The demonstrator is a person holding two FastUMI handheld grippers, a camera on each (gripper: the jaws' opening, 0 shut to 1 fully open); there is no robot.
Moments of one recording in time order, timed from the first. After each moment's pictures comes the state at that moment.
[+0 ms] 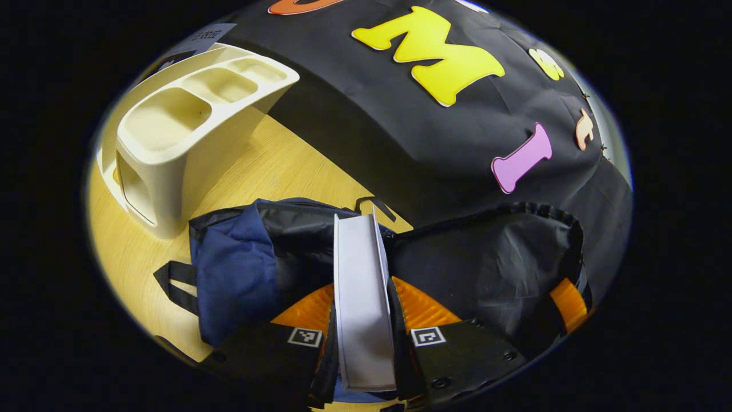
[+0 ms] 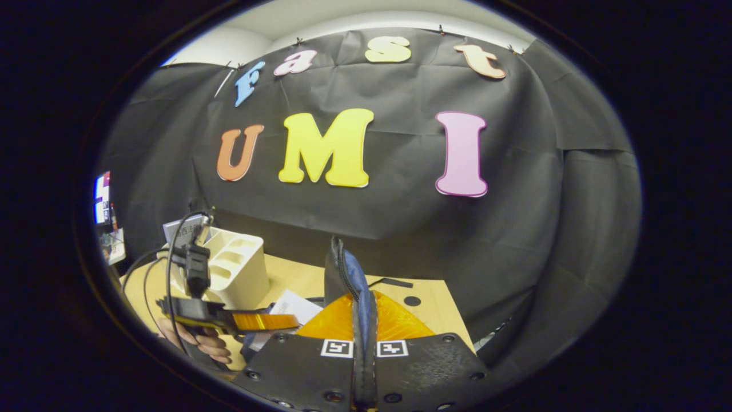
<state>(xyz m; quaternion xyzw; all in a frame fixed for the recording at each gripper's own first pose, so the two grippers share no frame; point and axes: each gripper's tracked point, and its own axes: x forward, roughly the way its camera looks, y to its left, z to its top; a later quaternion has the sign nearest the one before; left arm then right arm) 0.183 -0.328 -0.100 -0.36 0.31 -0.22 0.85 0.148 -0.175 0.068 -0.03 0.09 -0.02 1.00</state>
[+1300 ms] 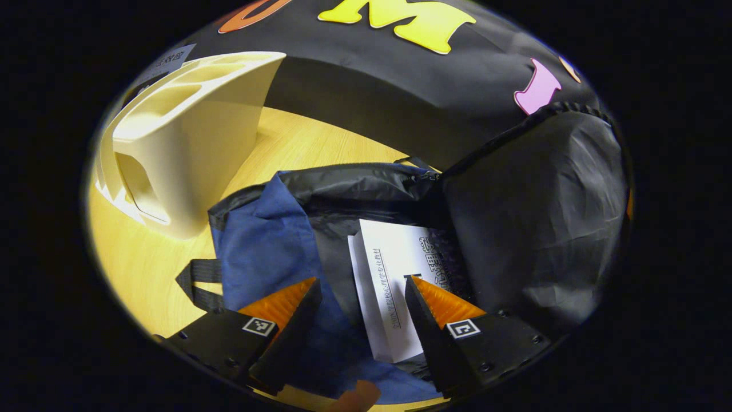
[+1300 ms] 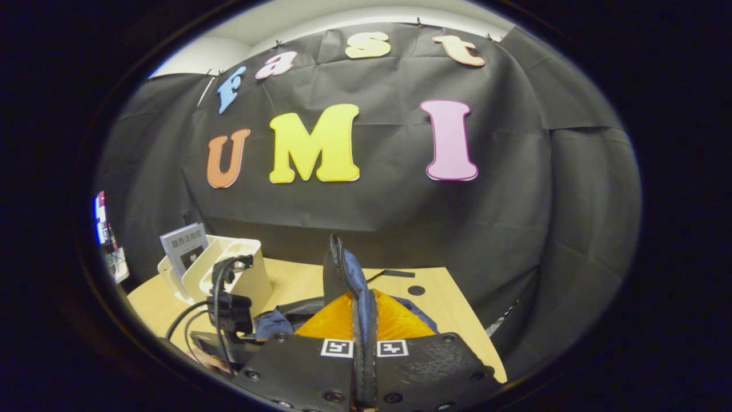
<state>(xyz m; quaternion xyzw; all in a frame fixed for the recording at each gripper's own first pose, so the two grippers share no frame) 0.164 -0.303 -0.172 -0.18 0.37 -0.17 0.90 0.142 -0.176 0.043 0.01 0.11 -0.04 0.99</state>
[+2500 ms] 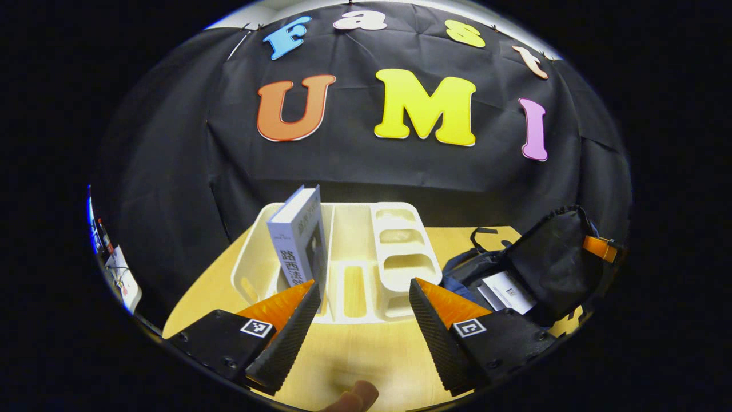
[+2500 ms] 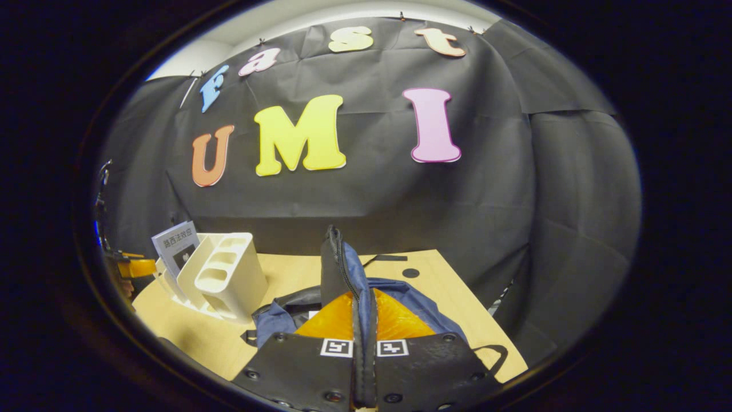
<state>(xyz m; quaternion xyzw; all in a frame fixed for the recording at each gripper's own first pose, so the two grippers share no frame) 0.152 0.015 -0.005 -0.02 0.18 -0.06 0.98 0.130 -0.163 0.015 0.04 0.13 -0.08 0.99</state>
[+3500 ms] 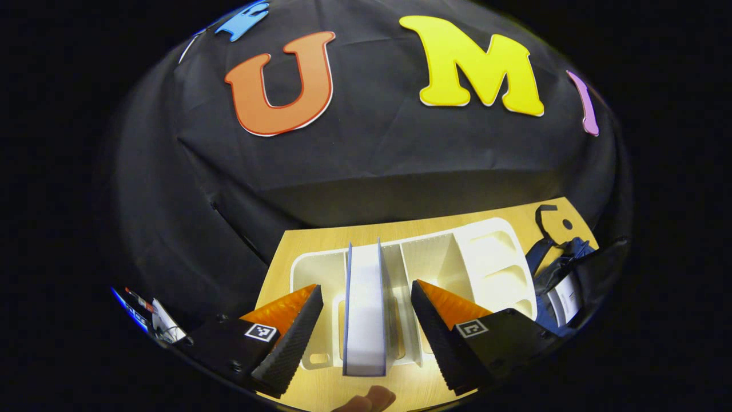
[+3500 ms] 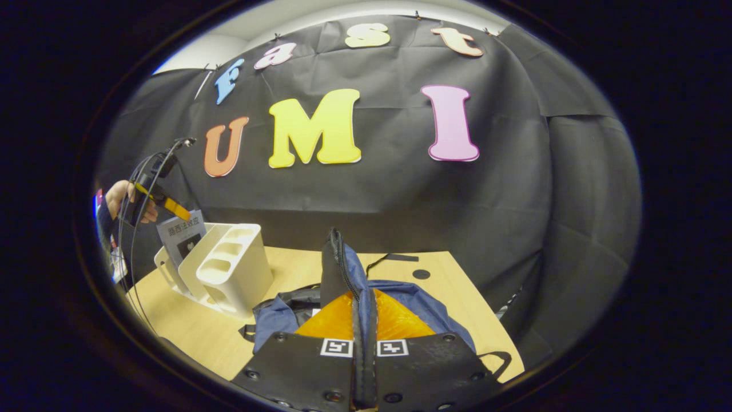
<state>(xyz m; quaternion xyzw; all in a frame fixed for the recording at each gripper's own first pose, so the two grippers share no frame) 0.335 0.087 -0.011 0.10 0.35 -0.03 0.93 0.146 -0.160 0.000 0.02 0.13 -0.05 0.99</state>
